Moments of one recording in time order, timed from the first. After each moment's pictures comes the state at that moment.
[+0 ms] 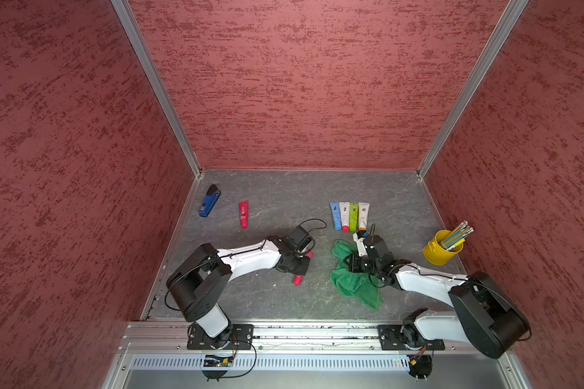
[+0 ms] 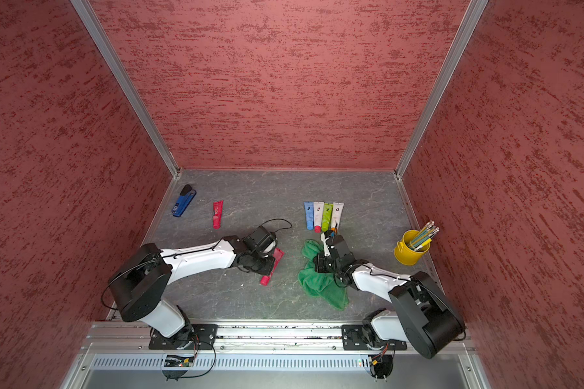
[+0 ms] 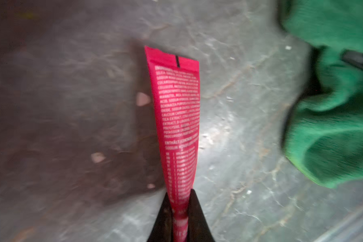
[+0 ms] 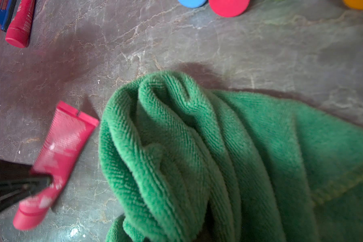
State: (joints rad) left arm -0.81 1.64 0.95 -0.59 0.03 -0.47; right arm 0.49 1.33 0.40 0.09 -0.20 0.52
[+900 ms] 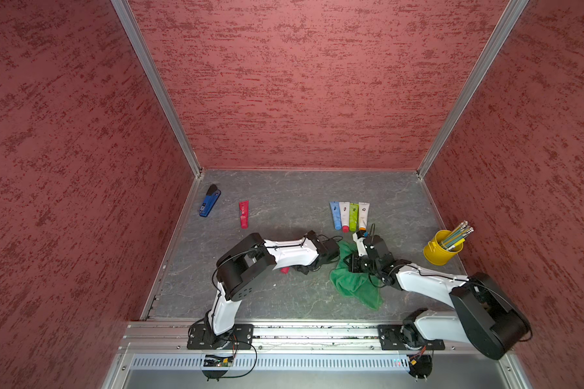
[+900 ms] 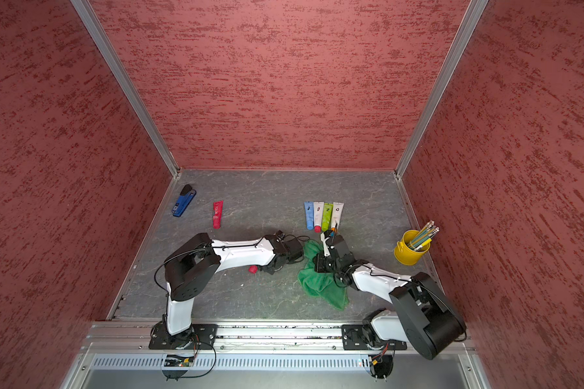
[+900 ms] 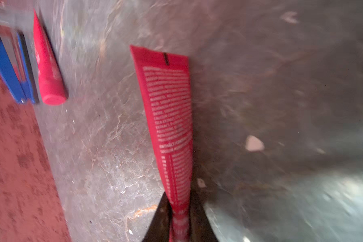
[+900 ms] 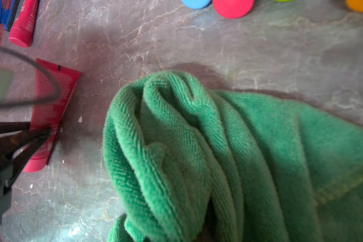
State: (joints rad) left arm -1.03 1.98 1.27 -0.97 -0.63 -0.59; right arm 0.50 1.32 0.40 0.09 -0.20 0.52
